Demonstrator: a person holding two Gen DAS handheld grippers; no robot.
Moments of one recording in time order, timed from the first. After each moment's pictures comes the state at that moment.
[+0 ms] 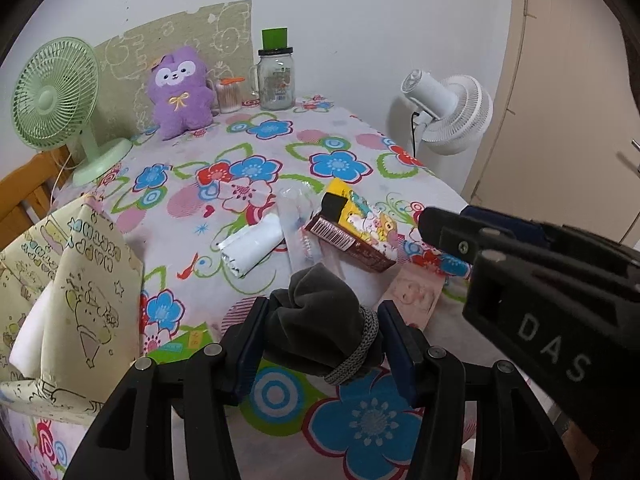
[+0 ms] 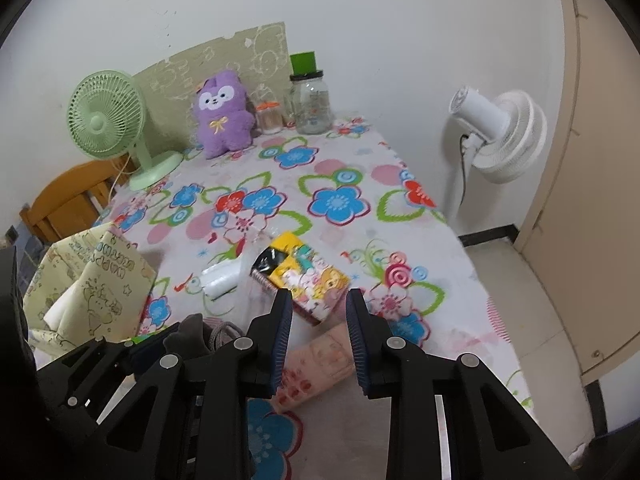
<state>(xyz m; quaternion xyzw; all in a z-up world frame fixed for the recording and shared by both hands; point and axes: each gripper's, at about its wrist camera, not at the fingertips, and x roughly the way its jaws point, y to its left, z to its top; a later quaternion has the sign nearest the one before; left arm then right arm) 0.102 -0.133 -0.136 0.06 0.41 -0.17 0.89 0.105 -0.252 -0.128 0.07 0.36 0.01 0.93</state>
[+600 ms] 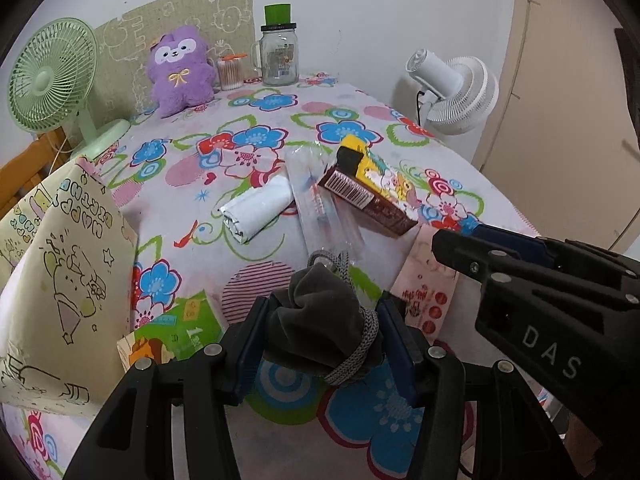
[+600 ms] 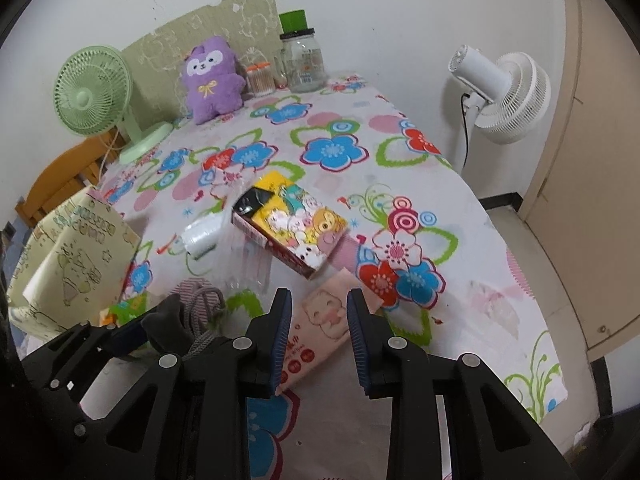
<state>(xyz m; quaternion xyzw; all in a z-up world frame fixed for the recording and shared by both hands) 0.102 -0.126 -0.165 0.07 0.43 -0.16 0.88 0.107 -0.252 -0.168 0.08 0.41 0.02 0.91</state>
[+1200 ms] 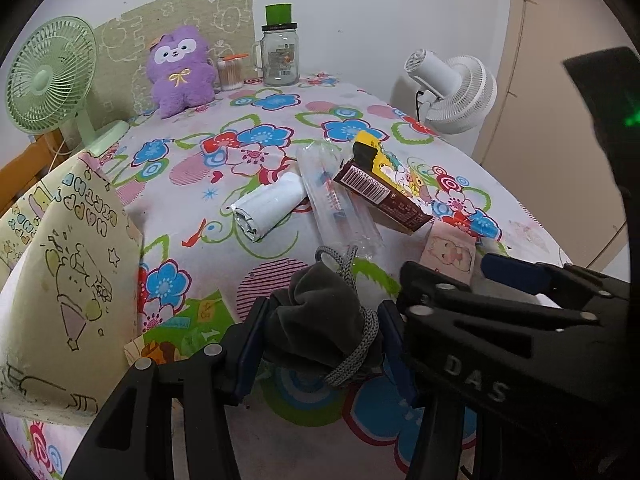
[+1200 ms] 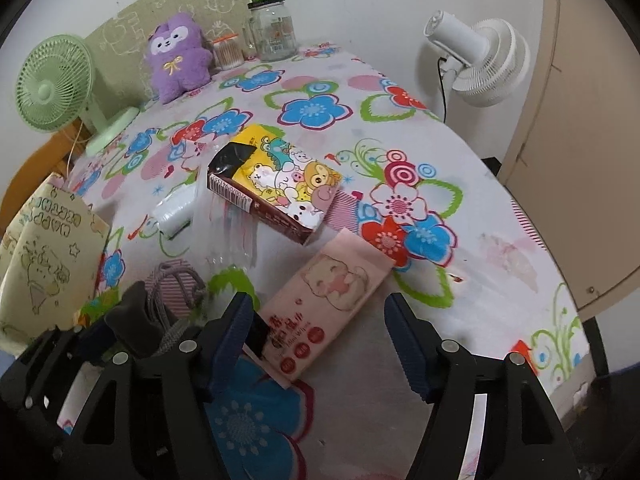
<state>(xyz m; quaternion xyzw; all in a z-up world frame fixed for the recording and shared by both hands) 0.106 -0.114 -0.167 0.07 0.43 -0.17 0.88 0.113 -0.237 -0.193 0.10 0.46 -0.04 0.88</state>
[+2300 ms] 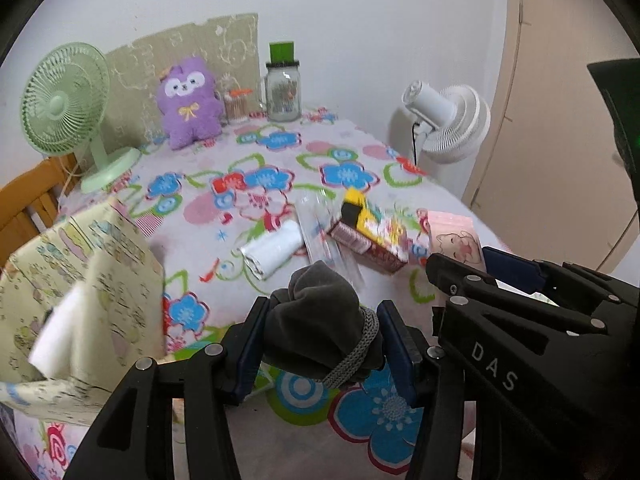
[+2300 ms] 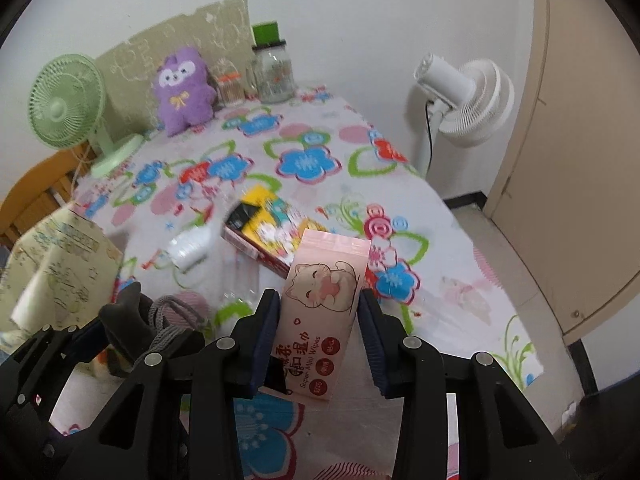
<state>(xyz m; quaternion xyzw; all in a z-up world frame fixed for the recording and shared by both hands) 0.094 -0.113 -0.119 0.06 0.39 -0.17 0.90 0.100 -0.239 -0.157 0.08 0.41 -0.06 0.91</state>
